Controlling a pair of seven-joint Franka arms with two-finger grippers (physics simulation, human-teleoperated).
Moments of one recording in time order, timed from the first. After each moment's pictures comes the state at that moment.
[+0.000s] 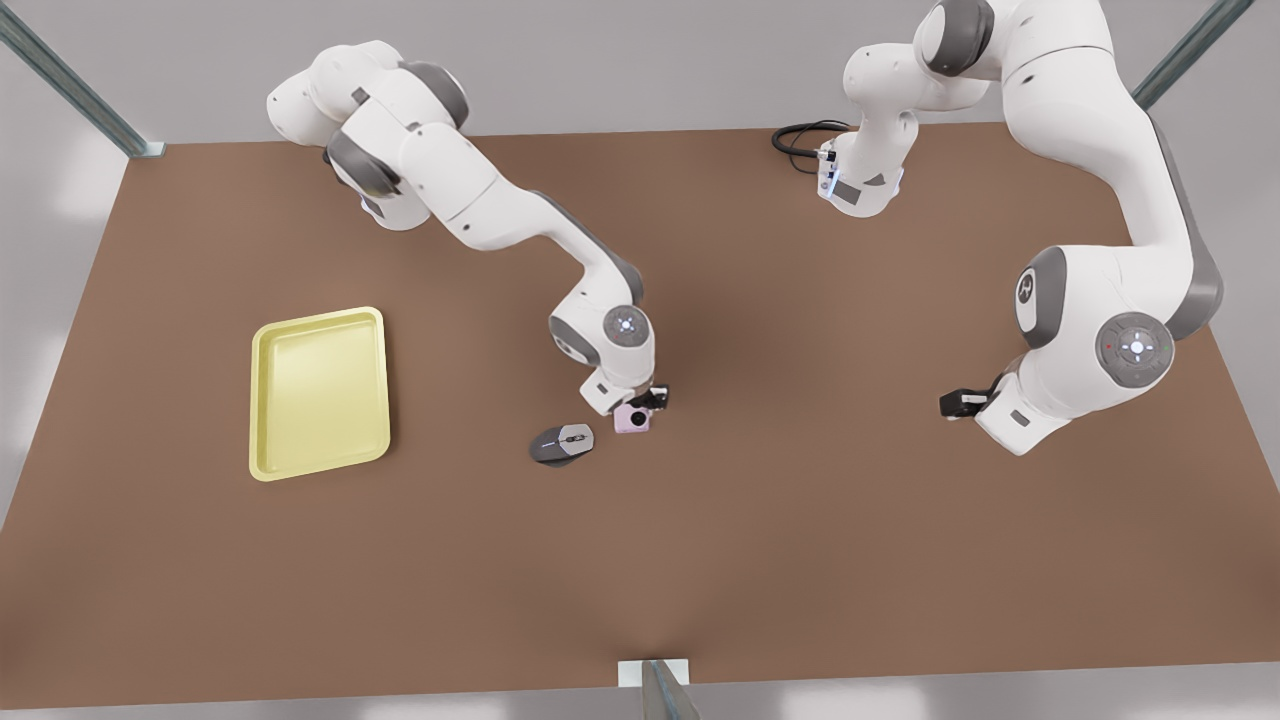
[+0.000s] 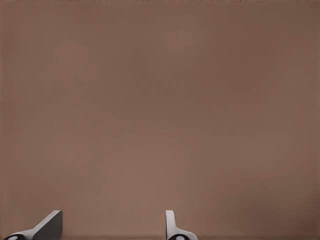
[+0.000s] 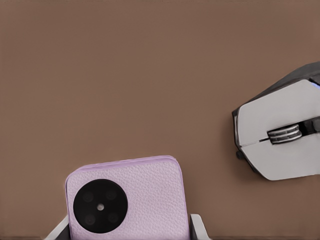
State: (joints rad) left arm -0.09 0.40 0.01 -1.35 0.07 1.62 -0.03; right arm 0.62 0.84 0.19 -1.50 -0.27 2.37 1.02
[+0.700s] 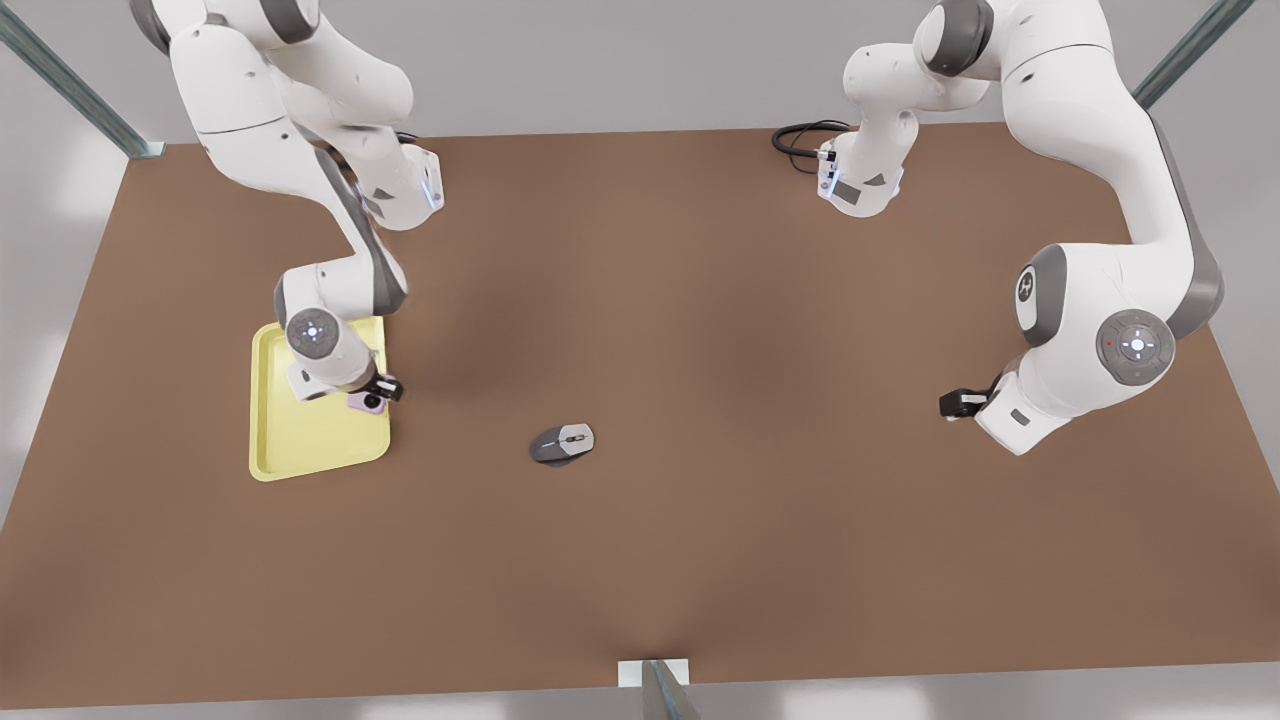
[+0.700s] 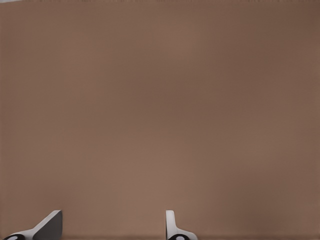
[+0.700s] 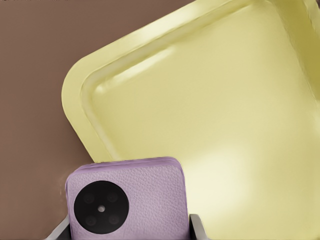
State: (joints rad) left arm -0.10 0.40 0.01 -1.34 0.07 1.62 -0.04; right arm -0.09 0.21 0.12 -2.36 -0.26 2.42 0.60
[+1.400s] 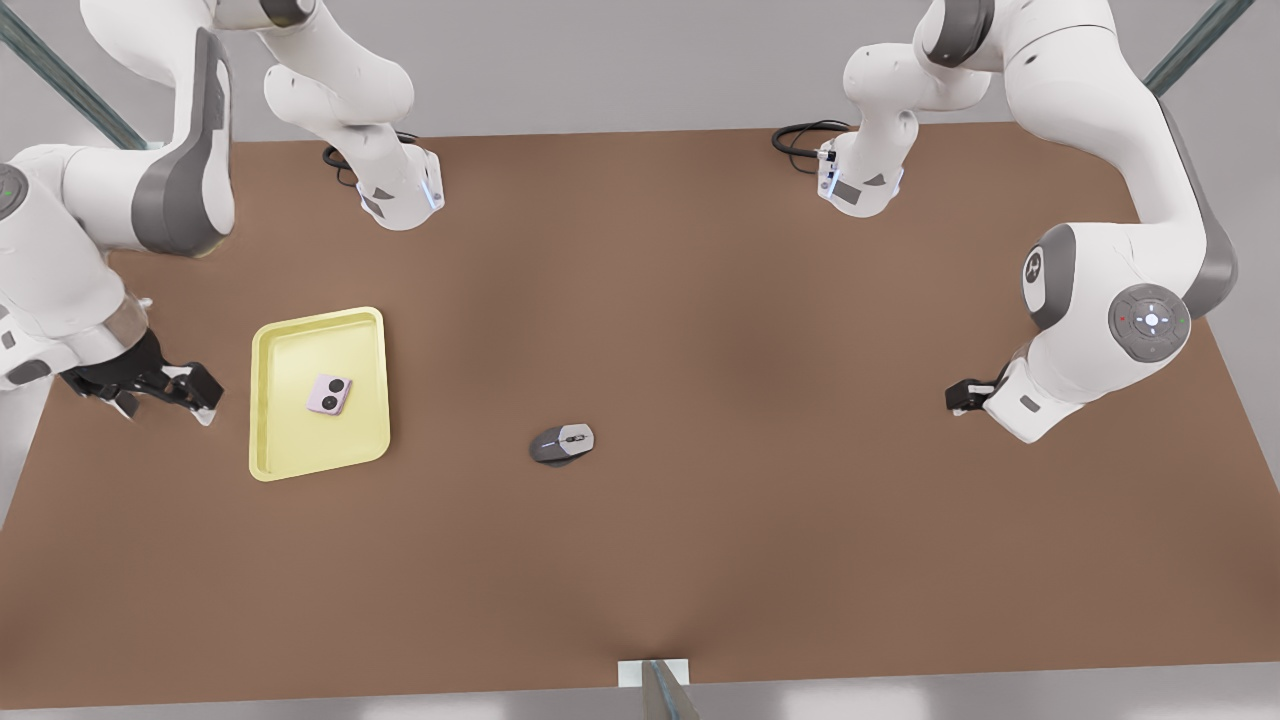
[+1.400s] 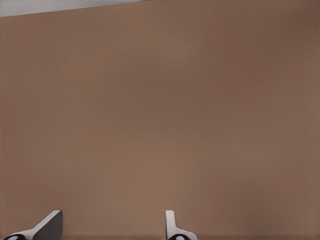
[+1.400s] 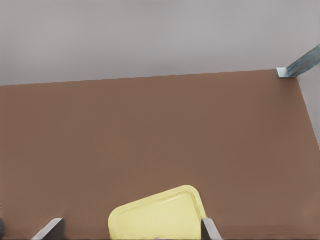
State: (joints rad) left arm -0.10 0.37 0.01 -1.33 0.08 1.62 -0.04; right arm 0.01 0.13 -0.05 -1.47 -0.11 1.81 0.08
